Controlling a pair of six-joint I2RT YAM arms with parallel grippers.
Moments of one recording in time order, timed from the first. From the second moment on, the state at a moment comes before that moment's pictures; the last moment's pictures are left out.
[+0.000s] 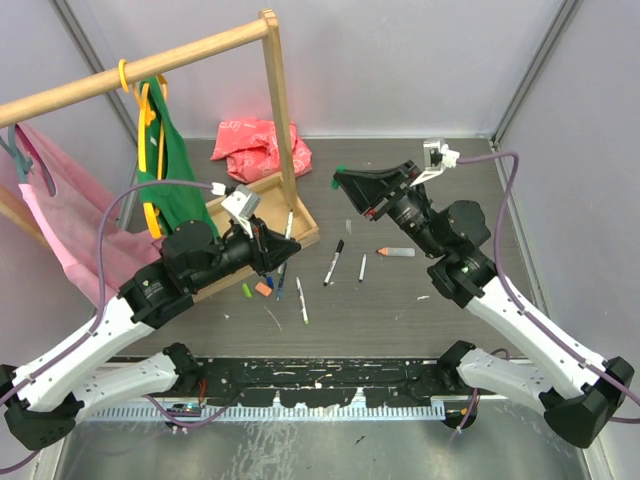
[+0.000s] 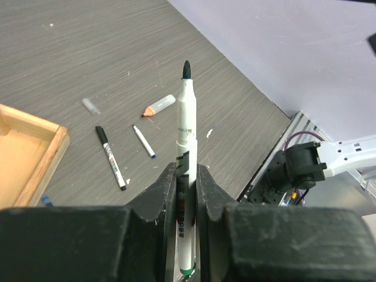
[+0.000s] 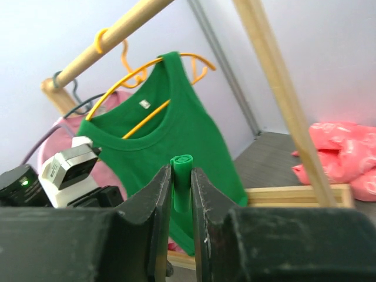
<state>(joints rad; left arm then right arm) -0.87 0.85 0.98 -0.27 0.06 -0.39 0.68 0.94 0.96 0.34 -0.09 0.59</state>
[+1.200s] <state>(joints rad) -0.87 0.86 0.98 -0.12 0.28 -0.35 0.74 1.07 0.93 0.65 -0.37 0.79</state>
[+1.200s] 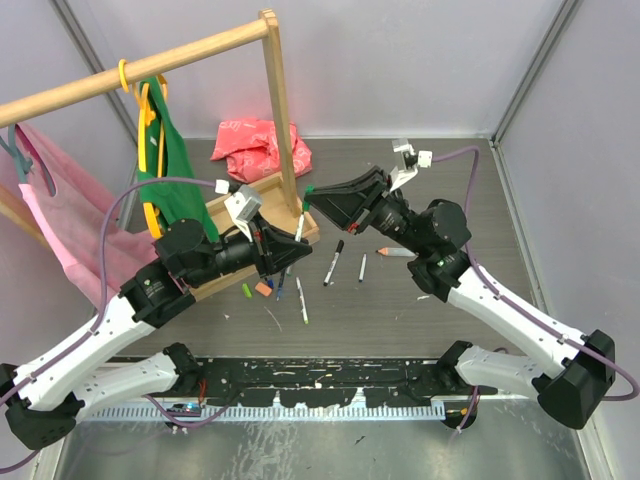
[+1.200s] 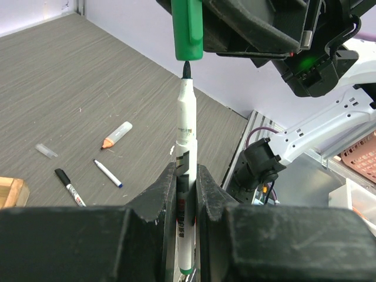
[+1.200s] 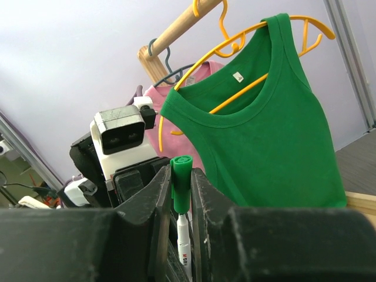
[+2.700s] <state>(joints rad) -0.87 0.84 0.97 -0.11 0.23 -0.35 0.76 1.11 0.93 0.65 -0.44 0.81</state>
